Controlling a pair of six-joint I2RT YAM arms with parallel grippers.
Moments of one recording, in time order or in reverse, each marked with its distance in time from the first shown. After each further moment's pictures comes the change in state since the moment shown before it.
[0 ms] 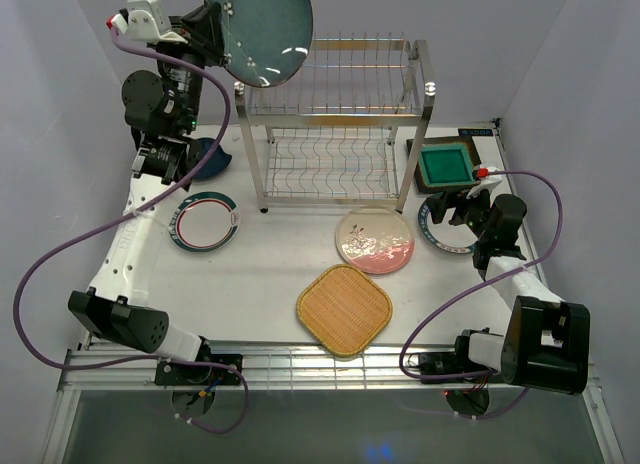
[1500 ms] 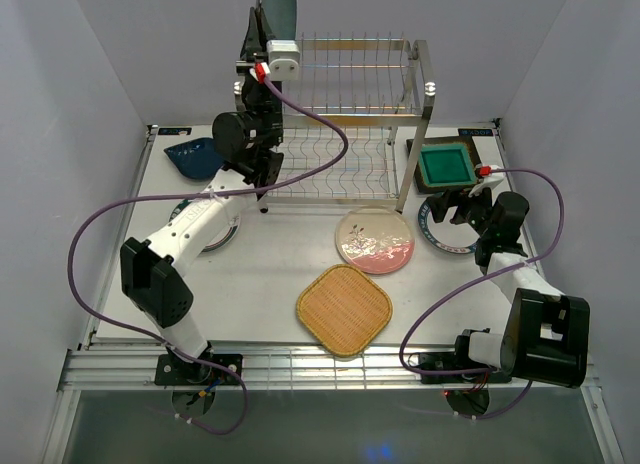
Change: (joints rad) left arm -0.348 0.236 -0.077 0.704 -0.325 1.010; right arm -0.026 0.035 0.021 -0.001 -0.054 0.027
